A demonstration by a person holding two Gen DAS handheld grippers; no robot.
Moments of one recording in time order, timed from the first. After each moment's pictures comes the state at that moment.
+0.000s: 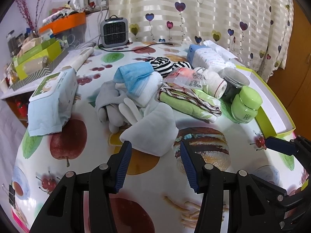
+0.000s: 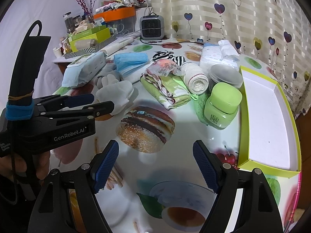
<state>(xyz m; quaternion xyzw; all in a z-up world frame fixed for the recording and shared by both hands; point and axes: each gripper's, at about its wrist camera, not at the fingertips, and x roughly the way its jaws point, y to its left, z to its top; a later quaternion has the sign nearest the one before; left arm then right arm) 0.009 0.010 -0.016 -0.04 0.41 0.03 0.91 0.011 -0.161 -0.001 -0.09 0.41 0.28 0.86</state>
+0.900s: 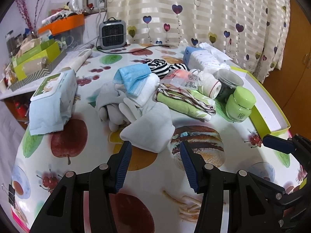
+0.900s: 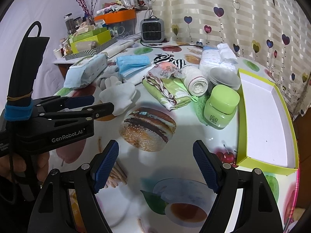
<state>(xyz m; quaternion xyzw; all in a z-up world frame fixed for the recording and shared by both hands) -0.003 0.012 -0.010 -0.04 0.40 0.02 0.91 0.004 -0.162 0.004 -0.09 0.40 0.28 0.87</state>
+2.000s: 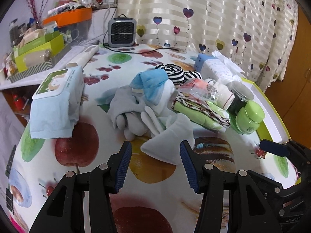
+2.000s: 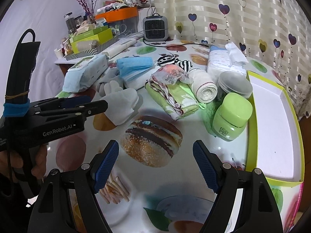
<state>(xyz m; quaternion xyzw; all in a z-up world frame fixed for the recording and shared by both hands) 0.015 0.050 -0.009 -0.08 0.40 0.02 0.91 0.028 -0.144 0.003 -0.09 0.42 0.29 0.86</state>
